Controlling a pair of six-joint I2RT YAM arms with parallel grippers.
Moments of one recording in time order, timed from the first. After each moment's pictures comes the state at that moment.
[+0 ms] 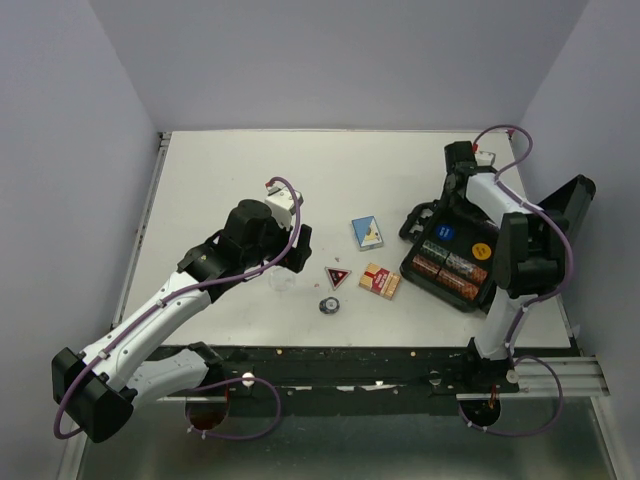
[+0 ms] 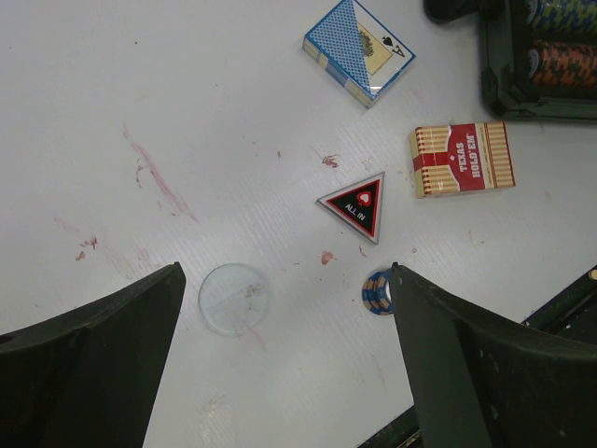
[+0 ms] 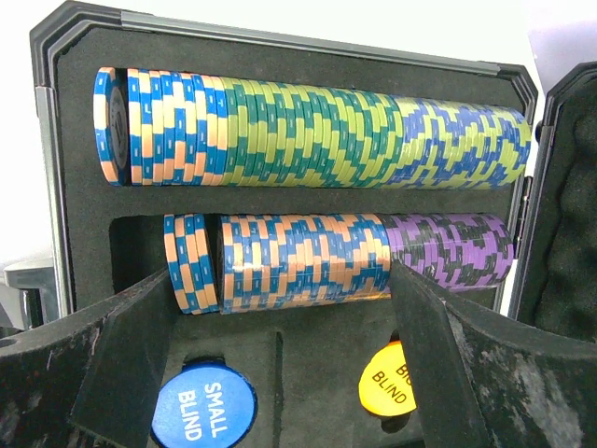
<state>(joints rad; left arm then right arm) -0.66 1.02 0.92 -0.46 0.01 -0.15 0.07 1.90 1.39 -0.61 0.59 0.37</state>
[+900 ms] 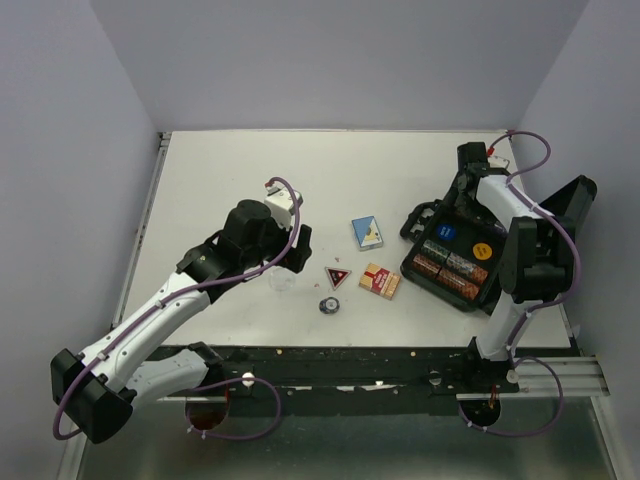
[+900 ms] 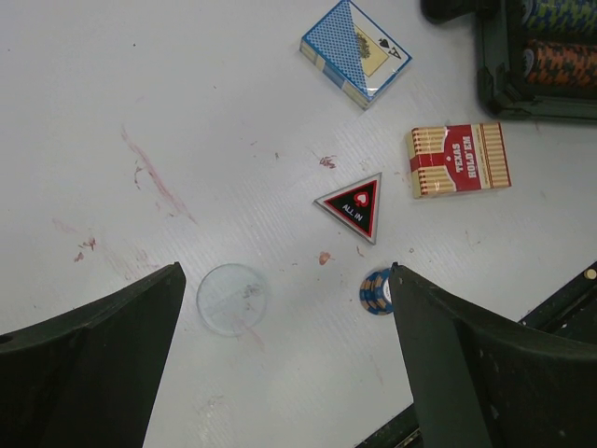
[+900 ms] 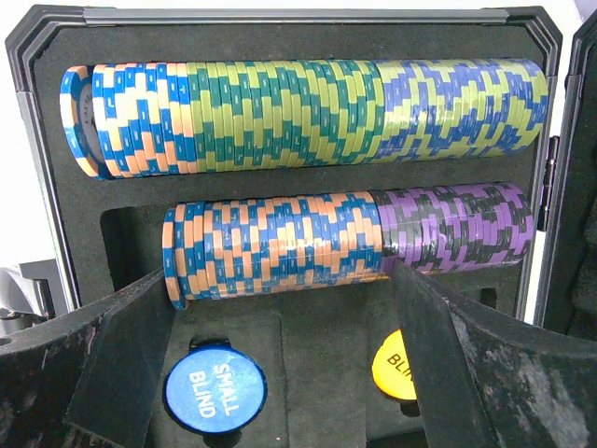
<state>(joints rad) -0.66 1.01 0.92 -0.46 0.01 -0.15 0.01 1.85 1.36 -0.63 0.48 0.49</state>
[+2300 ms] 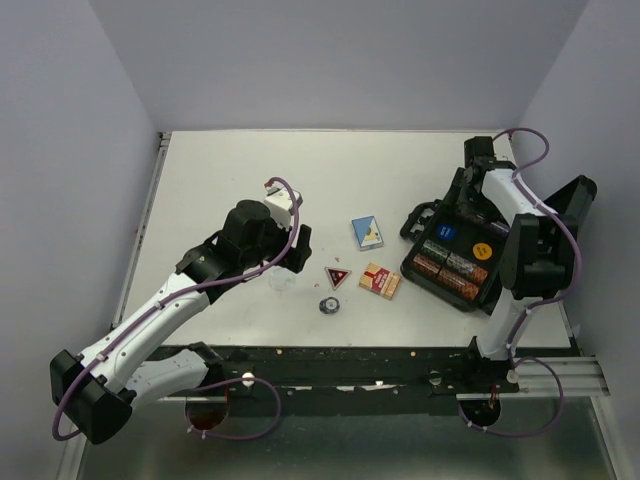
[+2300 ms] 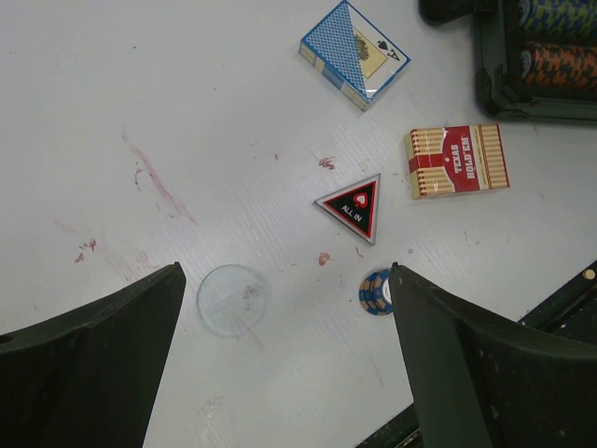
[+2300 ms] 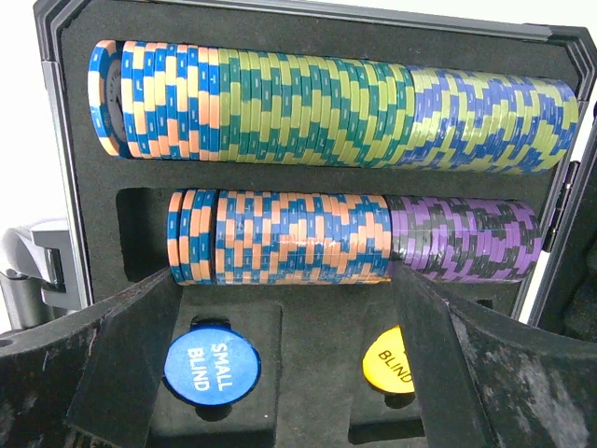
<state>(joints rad) -0.66 1.00 0.92 -0.46 0.01 -0.15 -0.02 1.88 1.44 -0.71 0.34 0.39</state>
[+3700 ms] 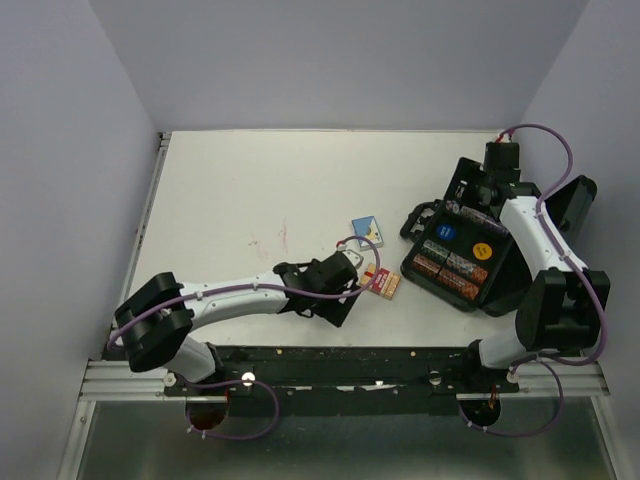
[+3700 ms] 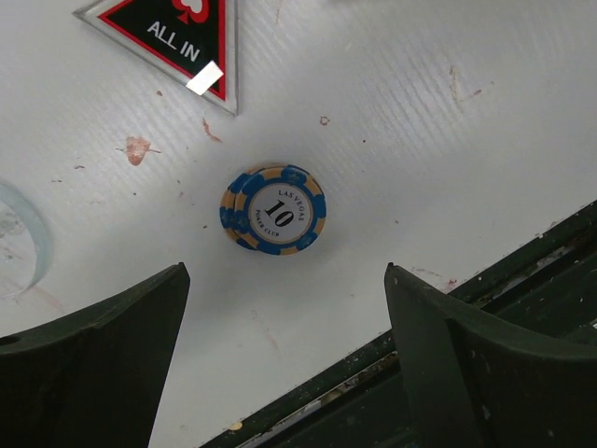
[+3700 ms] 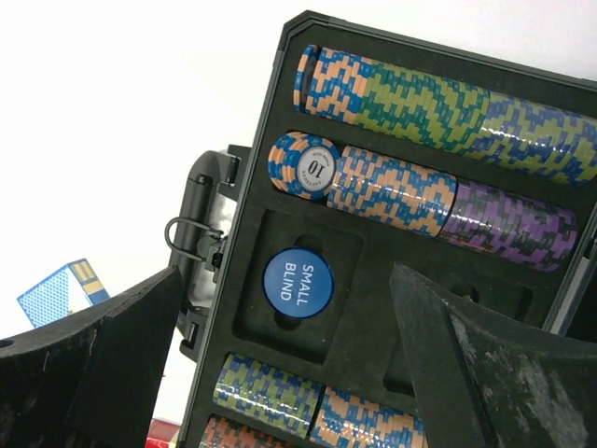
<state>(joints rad) -1.06 1.43 0.88 -0.48 -0.14 -0.43 -0.03 1.51 1.21 -0.51 0.10 0.30</state>
